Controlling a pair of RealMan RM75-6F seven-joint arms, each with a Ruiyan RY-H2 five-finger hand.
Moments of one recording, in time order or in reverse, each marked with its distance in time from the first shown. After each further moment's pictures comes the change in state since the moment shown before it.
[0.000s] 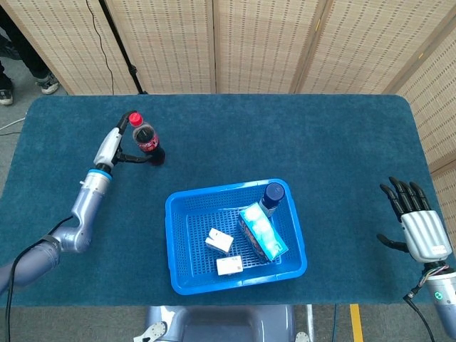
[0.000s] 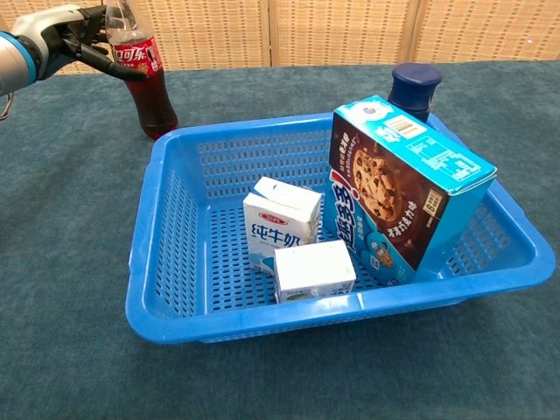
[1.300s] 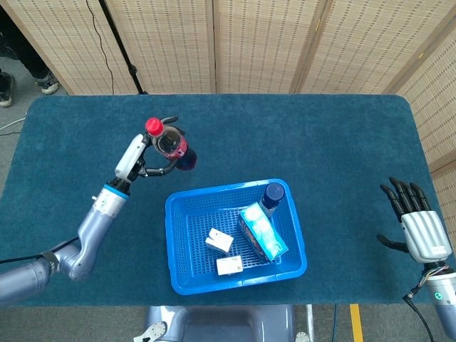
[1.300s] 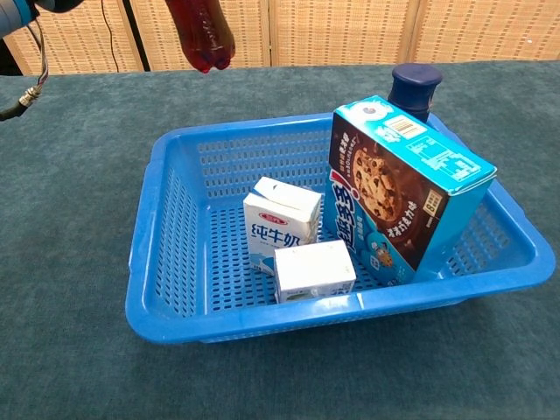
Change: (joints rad) left arm 0.092 0.197 -0.008 -0.594 0.260 0.318 -0.124; right arm -0.003 0.004 0.002 -0.014 0.007 -0.008 -0.004
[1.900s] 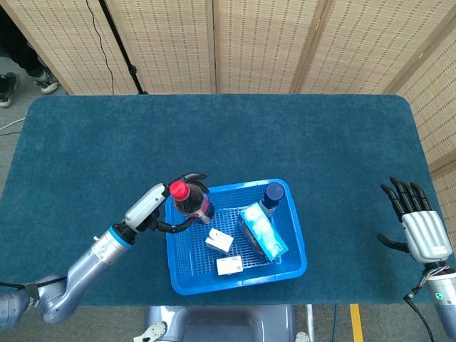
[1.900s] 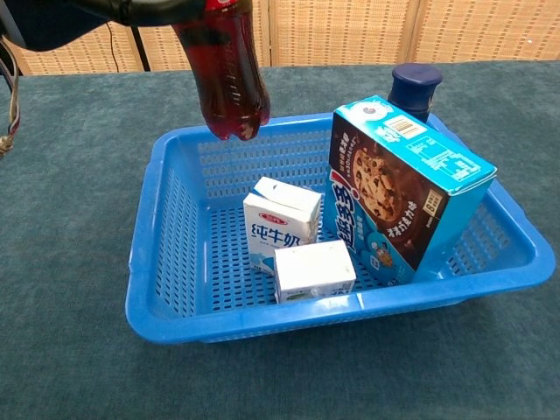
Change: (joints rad) left arm 0.059 0.110 0.170 -0.305 0.181 0.054 0.113; right arm -0.001 0.005 0.001 -0.006 0.001 -0.002 0.005
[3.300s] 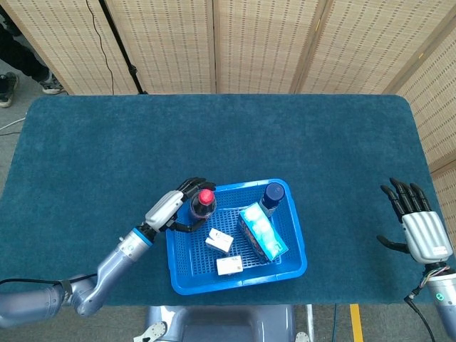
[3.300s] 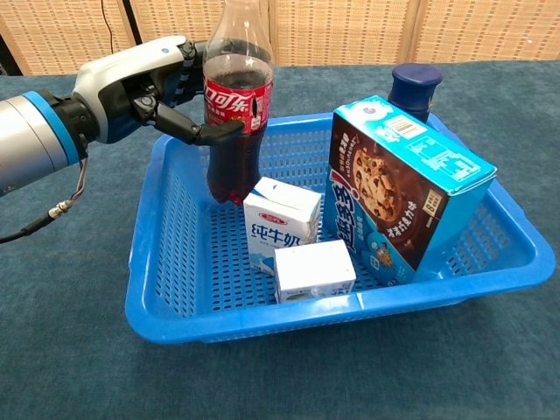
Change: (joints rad) left arm -0.037 -0.237 0.045 0.251 -0.097 -0.059 0.154; right arm -0.002 0.009 -0.003 -0.009 -0.004 -0.005 0.010
